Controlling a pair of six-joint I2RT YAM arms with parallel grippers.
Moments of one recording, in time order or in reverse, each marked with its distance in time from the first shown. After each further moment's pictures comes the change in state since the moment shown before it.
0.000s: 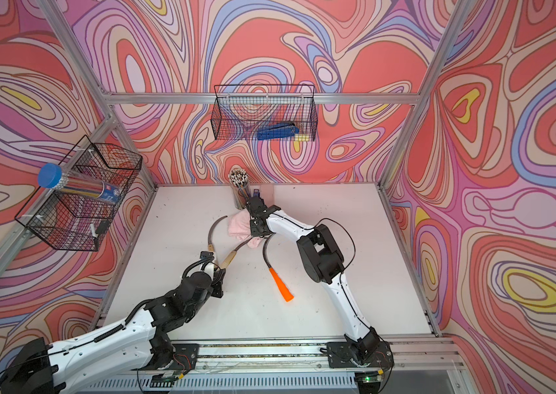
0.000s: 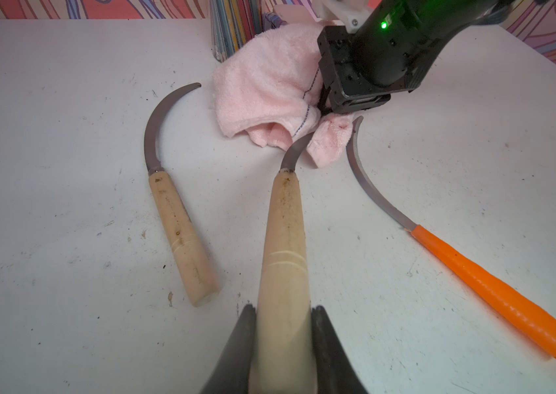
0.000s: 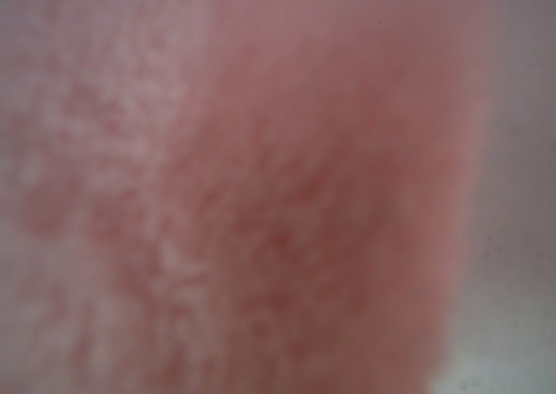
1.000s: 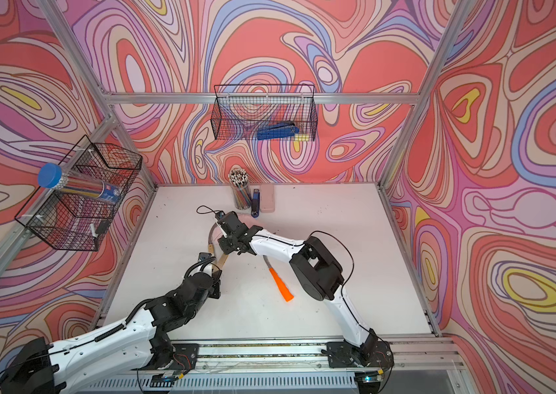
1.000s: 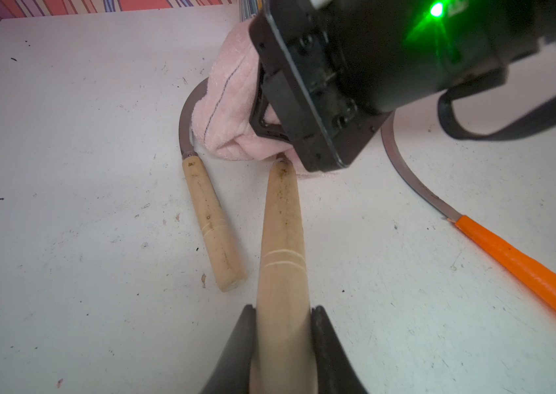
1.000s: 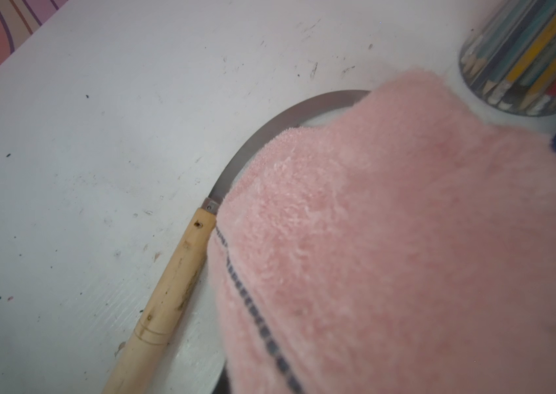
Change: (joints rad) left arm 0.001 0.006 0.000 -0.068 -0.069 -0.002; right arm 0.247 -0.122 -0.167 0.353 -0.108 -0.246
